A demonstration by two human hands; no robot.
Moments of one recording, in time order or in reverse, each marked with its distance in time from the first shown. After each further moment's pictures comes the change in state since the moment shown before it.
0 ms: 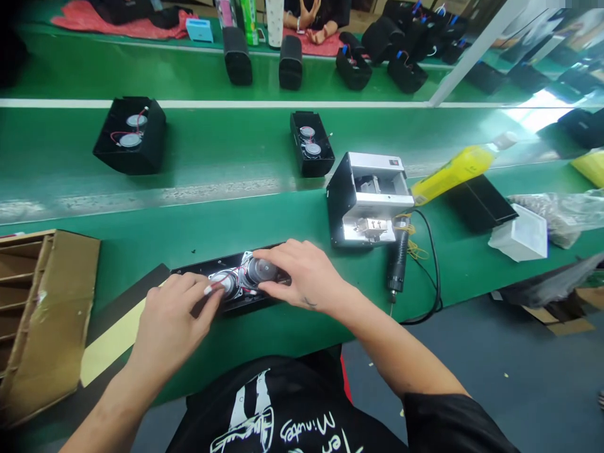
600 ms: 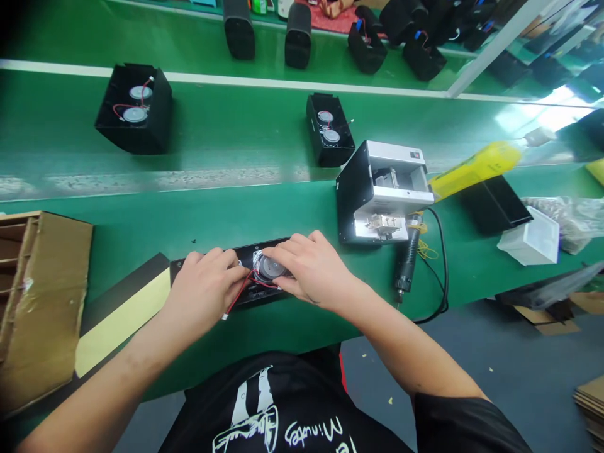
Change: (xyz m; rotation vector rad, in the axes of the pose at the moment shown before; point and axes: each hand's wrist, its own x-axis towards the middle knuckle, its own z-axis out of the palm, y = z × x) left_hand 0.040 0.007 0.009 0.023 -0.210 0.212; right_hand 0.006 0.004 0.001 -0.337 -0.150 -0.118
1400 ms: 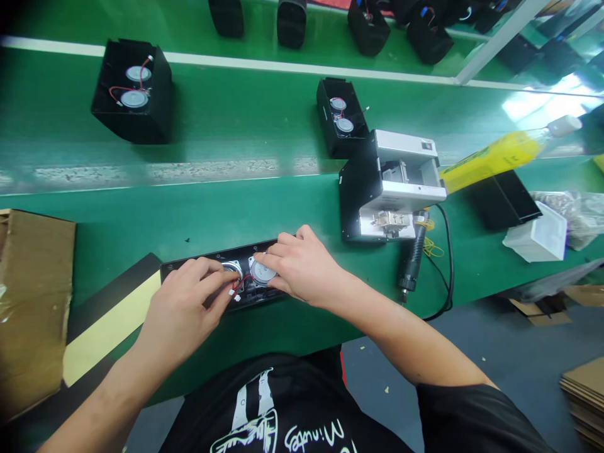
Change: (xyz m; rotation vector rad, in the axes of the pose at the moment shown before) left_hand -0.025 -0.003 0.014 -0.169 0.204 -0.106; right_hand 0.018 0.004 0.010 -0.062 -0.133 -0.092
